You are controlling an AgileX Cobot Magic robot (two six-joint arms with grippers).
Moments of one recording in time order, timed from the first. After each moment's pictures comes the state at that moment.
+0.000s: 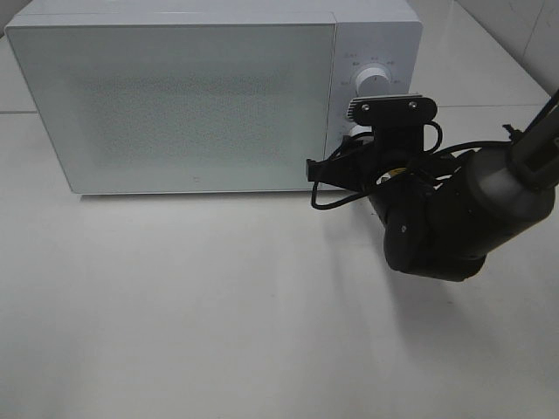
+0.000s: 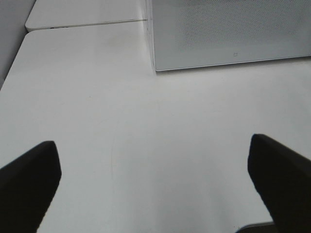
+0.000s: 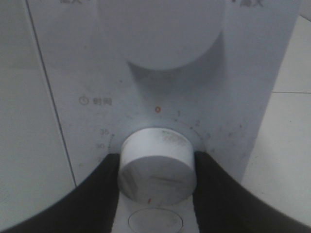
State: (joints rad) left arm 0.10 0.00 -0.50 -0.20 1.04 0.22; right arm 0.59 2.07 -0.78 0.64 -1.12 -0.25
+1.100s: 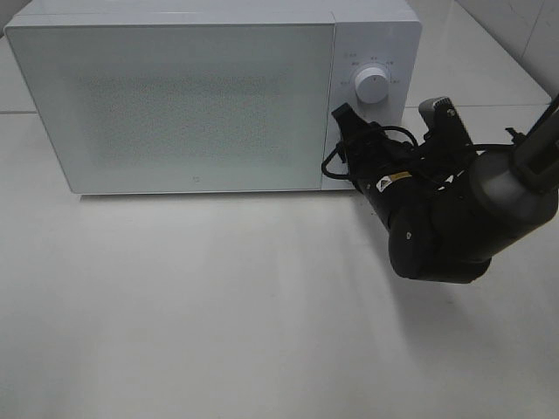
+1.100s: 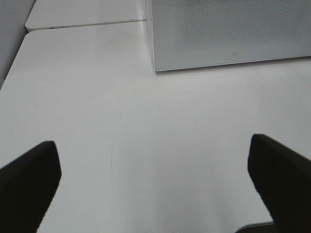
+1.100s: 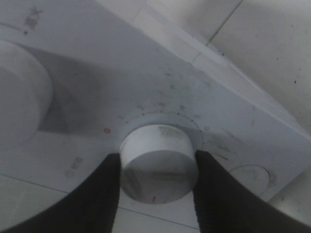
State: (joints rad) left arm 0.10 0.00 -0.50 -0.20 1.04 0.22; right arm 0.59 2.07 -0.76 0.56 -1.15 0.83
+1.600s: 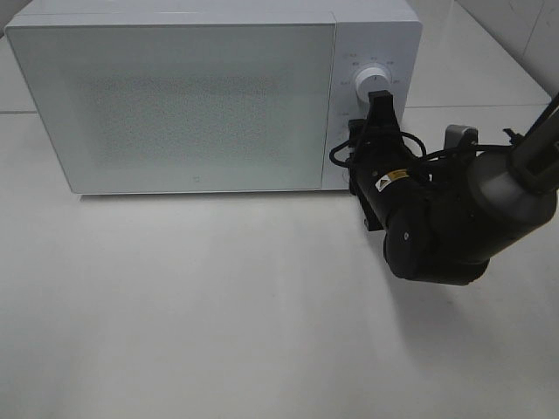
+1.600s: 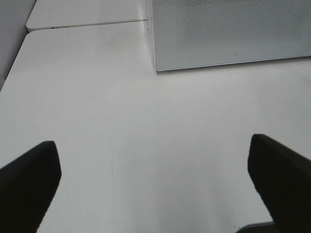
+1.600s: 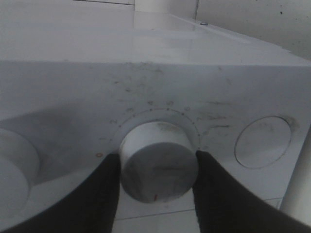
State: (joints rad) left arm 0.10 0.00 -0.50 -0.20 1.04 0.22; right arm 0.59 2.07 -0.76 0.59 -1.16 1.30
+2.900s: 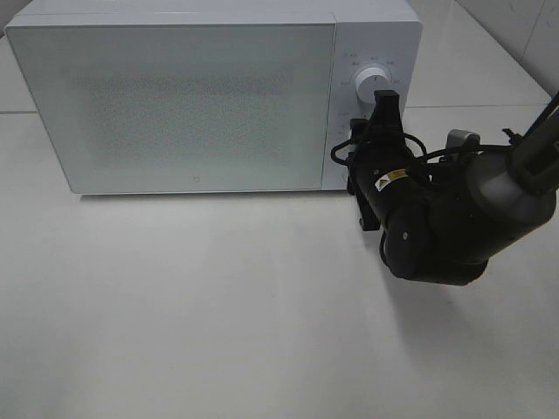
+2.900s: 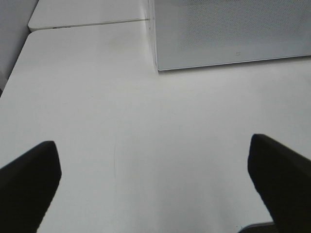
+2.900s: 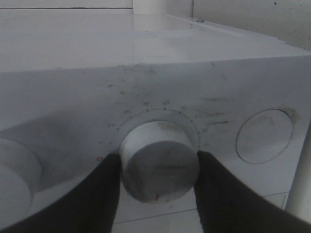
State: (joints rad) left arm 0.10 0.00 -0.50 -0.19 1.04 0.22; right arm 0.60 2.07 -0.76 0.60 -1.17 1.36
